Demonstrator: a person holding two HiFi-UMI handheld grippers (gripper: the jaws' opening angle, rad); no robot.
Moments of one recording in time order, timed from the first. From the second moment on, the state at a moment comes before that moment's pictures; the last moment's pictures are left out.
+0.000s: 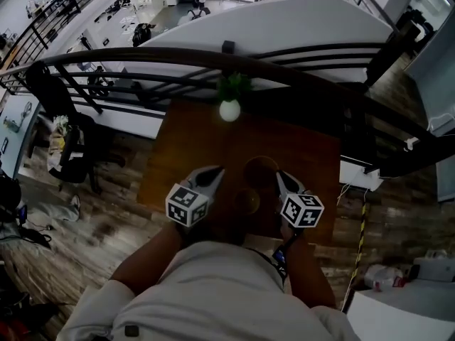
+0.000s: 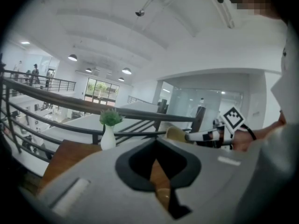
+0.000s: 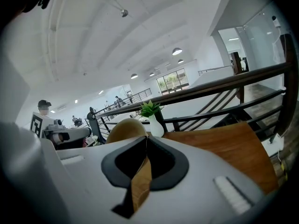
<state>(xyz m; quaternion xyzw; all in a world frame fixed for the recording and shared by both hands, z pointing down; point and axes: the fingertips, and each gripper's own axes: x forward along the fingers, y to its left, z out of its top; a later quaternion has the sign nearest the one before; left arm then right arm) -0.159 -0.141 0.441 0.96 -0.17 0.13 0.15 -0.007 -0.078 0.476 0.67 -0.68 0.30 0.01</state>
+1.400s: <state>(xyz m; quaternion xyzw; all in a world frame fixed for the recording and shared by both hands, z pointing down) -0.117 -0.130 0.601 0.93 -0.14 0.24 0.24 -0.008 -0.044 0.648 0.62 -0.64 0.44 0.08</state>
